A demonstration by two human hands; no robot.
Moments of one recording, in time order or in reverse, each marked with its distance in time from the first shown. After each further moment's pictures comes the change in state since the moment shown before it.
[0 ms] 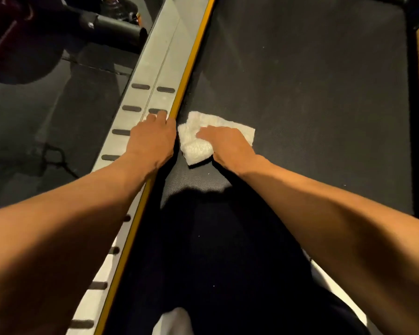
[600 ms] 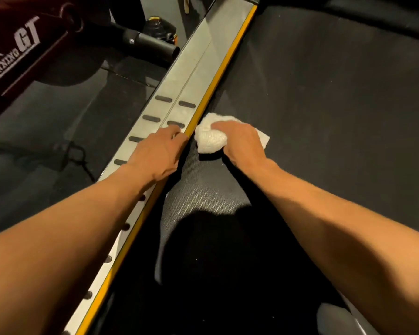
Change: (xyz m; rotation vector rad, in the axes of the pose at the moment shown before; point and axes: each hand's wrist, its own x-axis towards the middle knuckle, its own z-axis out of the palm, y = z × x) left_hand -0.002 -0.025 0.016 -0.168 -0.004 0.084; right_hand 0.047 0.018 -0.007 0.106 0.206 -0.015
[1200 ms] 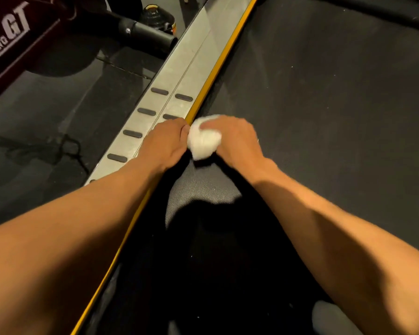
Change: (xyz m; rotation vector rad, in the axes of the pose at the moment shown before) left_hand 0.021 0.024 0.007 -0.393 0.175 -0.223; right_hand -0.005 -0.023 -0.010 -0.185 0.023 -0.171
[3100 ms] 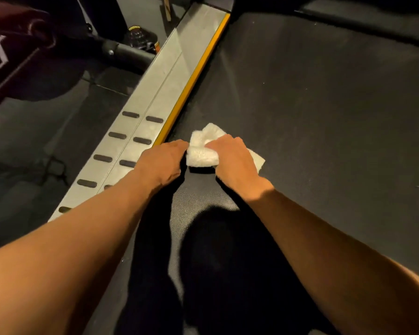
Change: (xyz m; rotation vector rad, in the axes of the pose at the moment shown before) left_hand 0.027 0.048 0.016 0.317 -0.262 0.099; right_hand -0.018 0.067 -0.007 0.073 -0.111 0.199
